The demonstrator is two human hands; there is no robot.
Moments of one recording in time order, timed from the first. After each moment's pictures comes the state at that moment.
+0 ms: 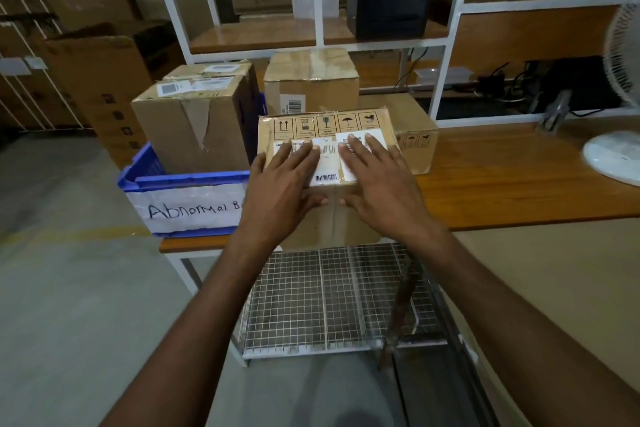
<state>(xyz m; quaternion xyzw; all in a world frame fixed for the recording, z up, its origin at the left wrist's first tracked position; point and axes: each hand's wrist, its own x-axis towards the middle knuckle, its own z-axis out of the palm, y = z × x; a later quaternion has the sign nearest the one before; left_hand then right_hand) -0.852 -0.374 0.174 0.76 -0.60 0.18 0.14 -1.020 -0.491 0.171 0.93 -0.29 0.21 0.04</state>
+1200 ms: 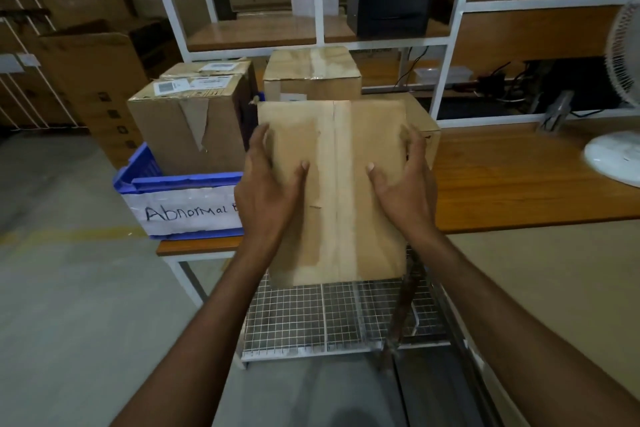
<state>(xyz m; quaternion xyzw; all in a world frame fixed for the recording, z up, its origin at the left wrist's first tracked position) -0.846 -0.383 0.156 0.75 -0.39 0.13 0.51 -1.020 -0.514 0.144 0.74 -0.39 0.48 -0.26</state>
